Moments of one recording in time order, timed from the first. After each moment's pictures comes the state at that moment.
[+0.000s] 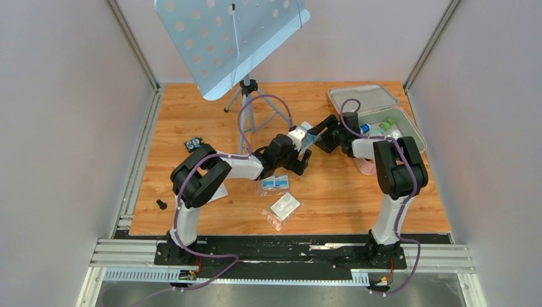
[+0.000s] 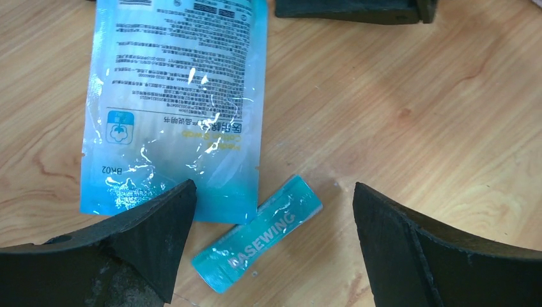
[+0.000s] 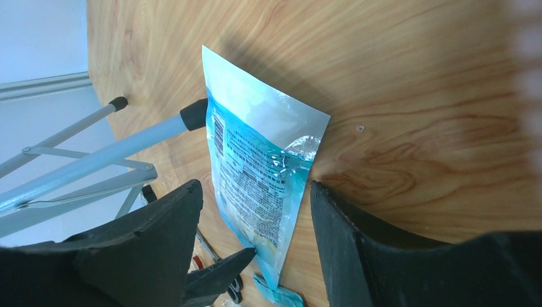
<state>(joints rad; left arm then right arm) -0.83 2.01 1.12 0.32 -0.04 -0.18 0.19 1.93 1.00 0.26 -0.30 1.06</state>
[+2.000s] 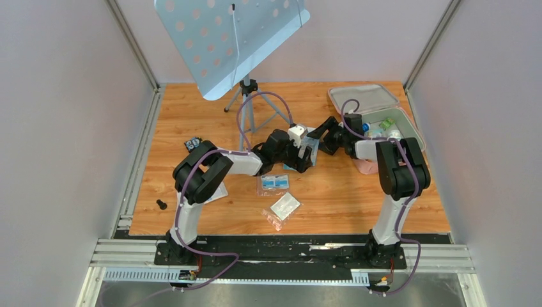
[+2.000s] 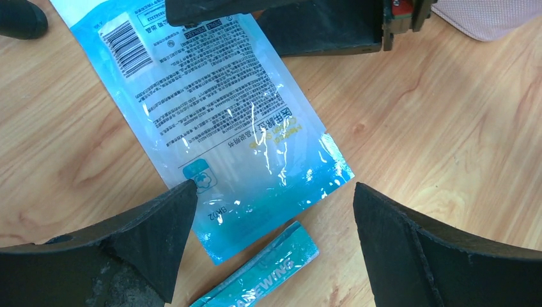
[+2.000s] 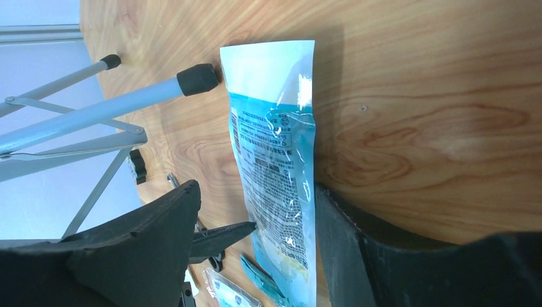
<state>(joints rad) -0.78 2.05 1.14 0.40 0.19 -0.21 0.16 1.91 0.97 0.26 -0.42 0.95</state>
